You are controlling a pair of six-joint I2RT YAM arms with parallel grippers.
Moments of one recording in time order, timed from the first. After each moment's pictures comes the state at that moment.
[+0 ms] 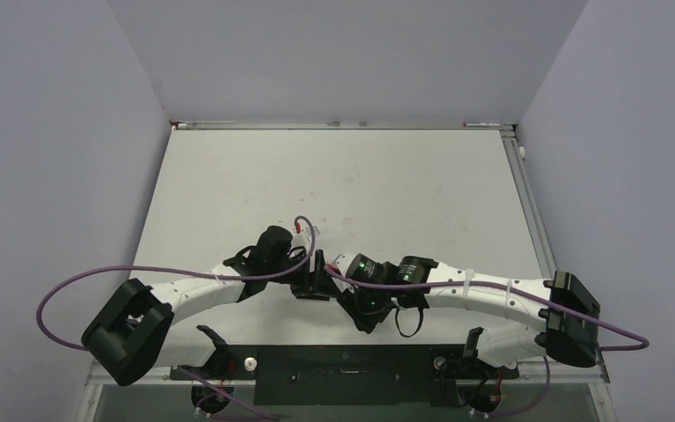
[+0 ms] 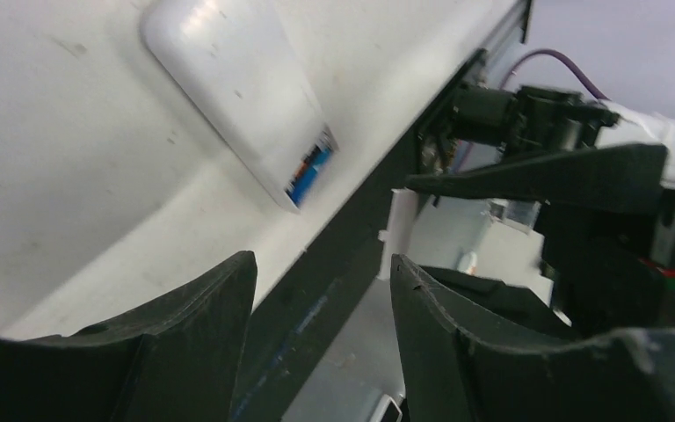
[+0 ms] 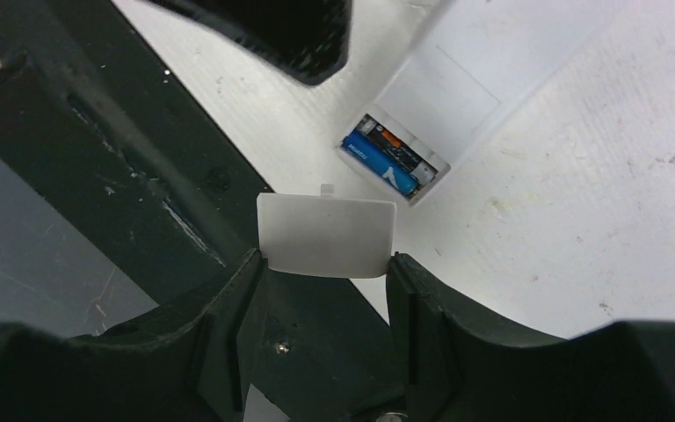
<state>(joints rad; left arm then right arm) -0.69 1.32 0.51 0.06 0.60 -0.86 1.16 1.31 0.90 -0.76 -0.05 0.30</state>
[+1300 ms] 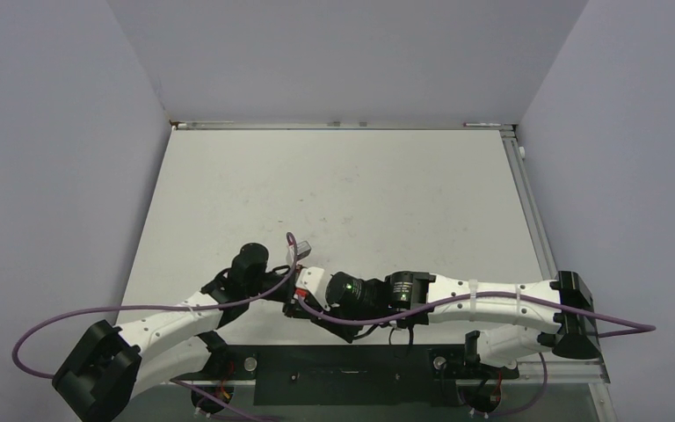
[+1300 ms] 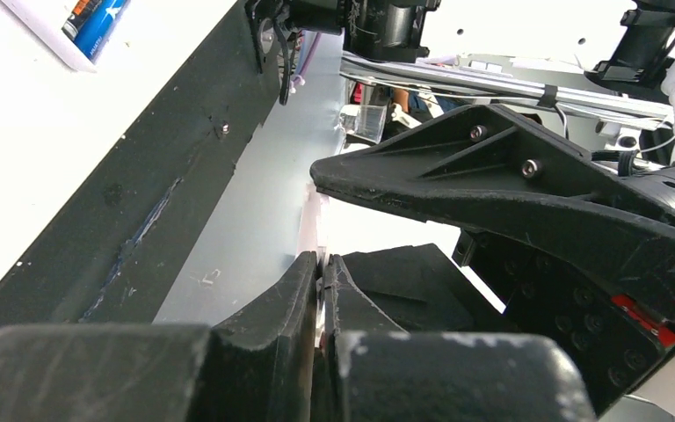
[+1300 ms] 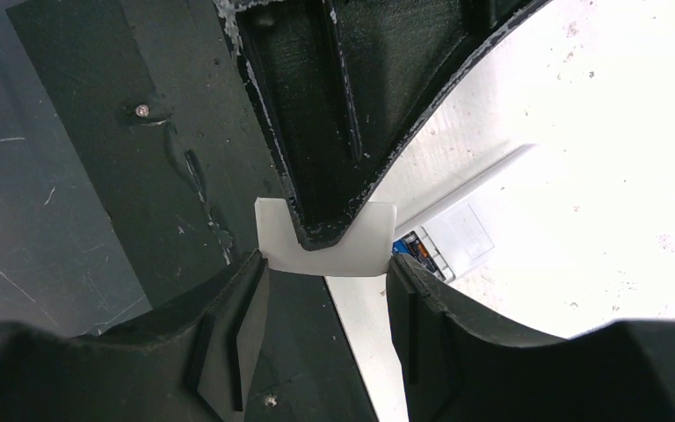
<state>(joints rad) -0.69 1.00 0.29 0.29 0.93 -1.28 1.39 1.32 1.07 -0.68 0.09 0.12</state>
